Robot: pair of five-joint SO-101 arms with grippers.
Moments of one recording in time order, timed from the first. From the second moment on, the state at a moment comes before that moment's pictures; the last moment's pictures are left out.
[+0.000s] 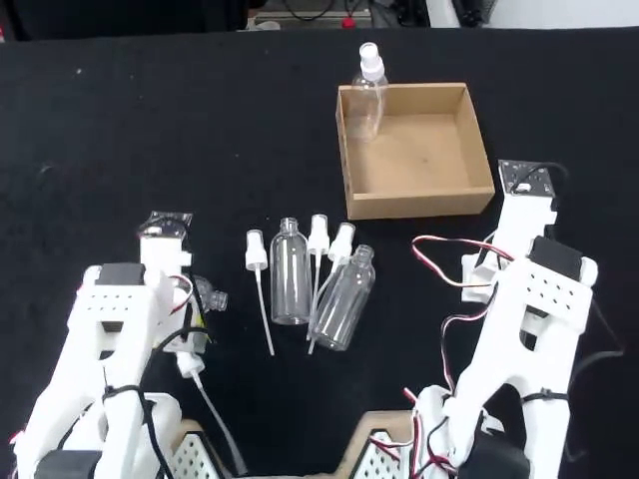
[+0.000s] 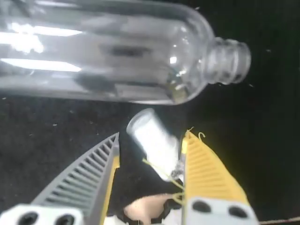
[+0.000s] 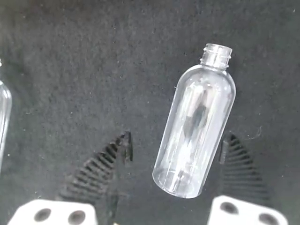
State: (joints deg) left arm -5.8 -35.9 62.3 69.3 -8.0; right arm 26.4 -30.6 44.6 71.0 21.1
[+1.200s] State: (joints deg) left arm -3.8 -35.9 66.2 59.8 -8.1; right arm 26.4 -30.6 44.6 71.0 21.1
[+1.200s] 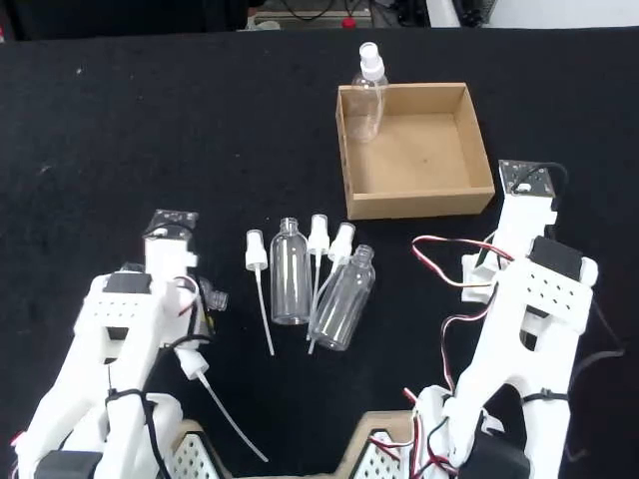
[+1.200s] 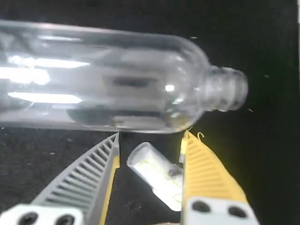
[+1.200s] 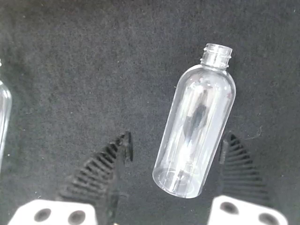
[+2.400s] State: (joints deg) left arm -1.5 -37.3 66.7 66.4 -28.7; right arm 26.4 -30.6 44.6 69.6 21.1
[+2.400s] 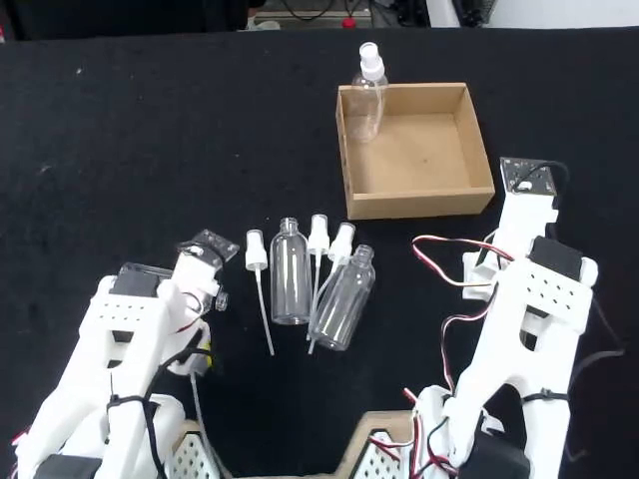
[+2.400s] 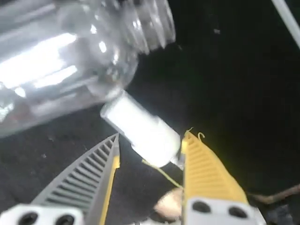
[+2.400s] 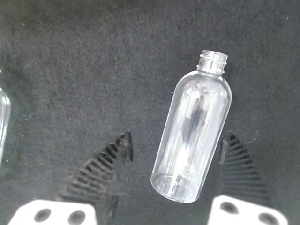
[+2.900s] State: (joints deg) left arm -1.4 -37.3 67.2 59.4 2.9; right arm 26.4 -30.6 44.6 69.6 21.1
